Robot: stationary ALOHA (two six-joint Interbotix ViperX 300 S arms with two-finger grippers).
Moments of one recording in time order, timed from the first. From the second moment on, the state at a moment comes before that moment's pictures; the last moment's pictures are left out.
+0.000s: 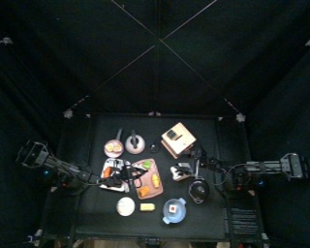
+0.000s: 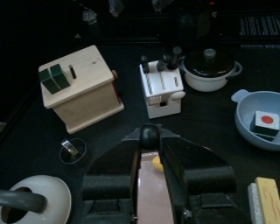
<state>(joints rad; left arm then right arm) -0.32 -0.31 0.77 1.62 0.57 -1.71 -0.02 -0.61 1.03 0.43 -0.30 -0.24</state>
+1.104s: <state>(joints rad) -0.39 -0.32 0.70 1.87 0.64 -1.98 0.06 -0.33 0.83 0.26 -0.29 -0.24</state>
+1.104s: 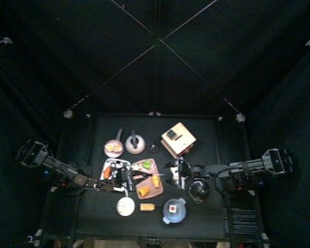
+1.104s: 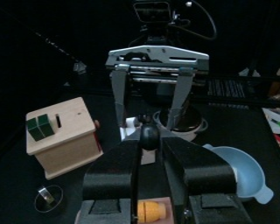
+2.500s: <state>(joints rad) -0.40 -0.32 0.72 1.87 0.69 -2.00 0.07 -0.33 0.82 0.25 -0.28 -0.24</state>
